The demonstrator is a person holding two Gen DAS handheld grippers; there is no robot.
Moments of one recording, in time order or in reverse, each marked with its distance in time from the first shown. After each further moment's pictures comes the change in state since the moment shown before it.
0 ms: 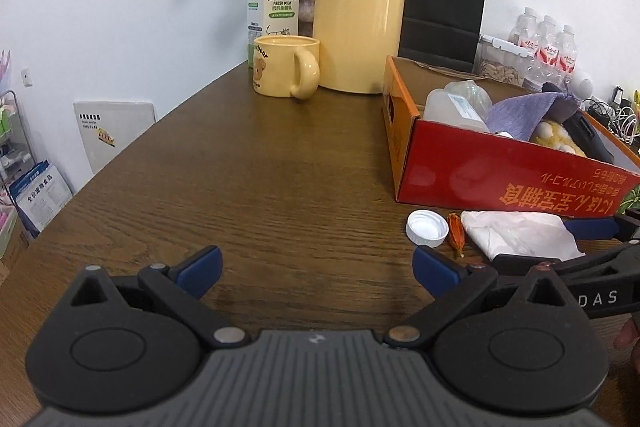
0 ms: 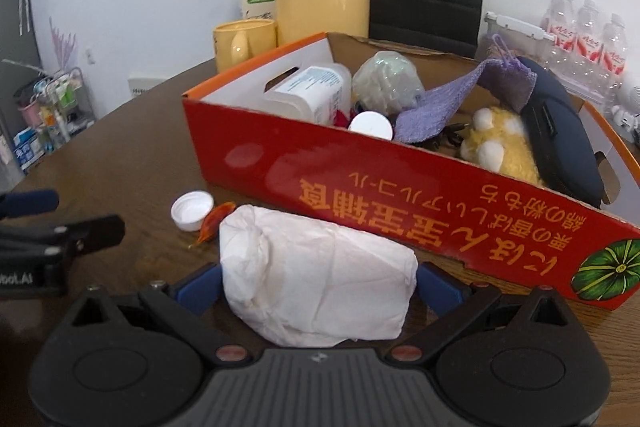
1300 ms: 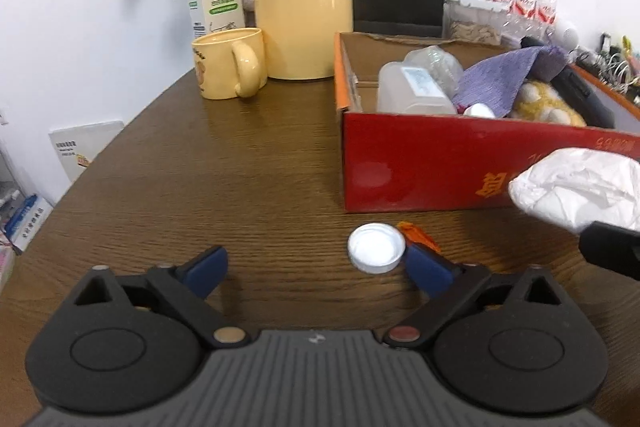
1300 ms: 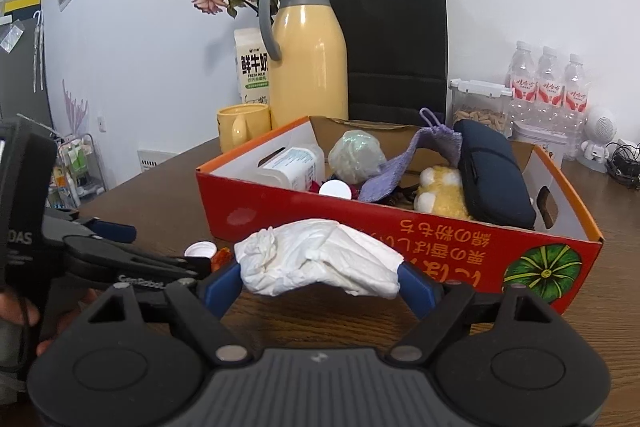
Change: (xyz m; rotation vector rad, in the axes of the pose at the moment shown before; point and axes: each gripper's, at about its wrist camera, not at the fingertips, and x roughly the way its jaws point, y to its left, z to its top) left arm 0.037 -0.048 0.015 0.141 0.048 -0.022; right arm -0.065 -0.026 -0.020 0.031 -0.244 0.020
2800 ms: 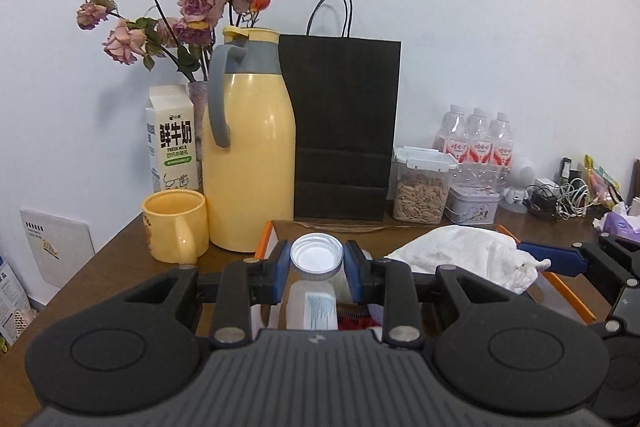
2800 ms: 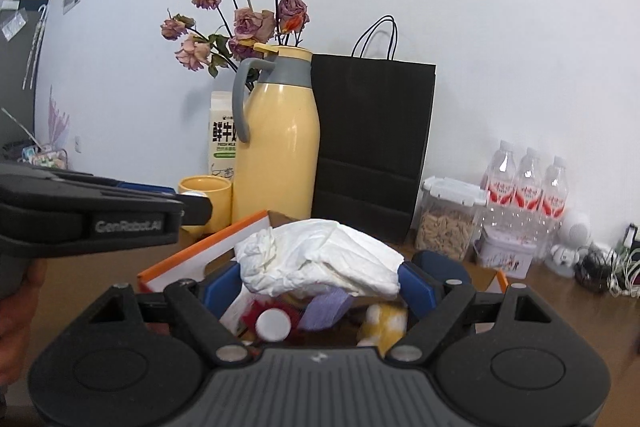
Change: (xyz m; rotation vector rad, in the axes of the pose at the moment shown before) left arm -0.038 -0.051 0.102 -0.057 -0.336 -0.080; right arm 0.018 -0.015 0.080 -0.151 -0.159 -0.123
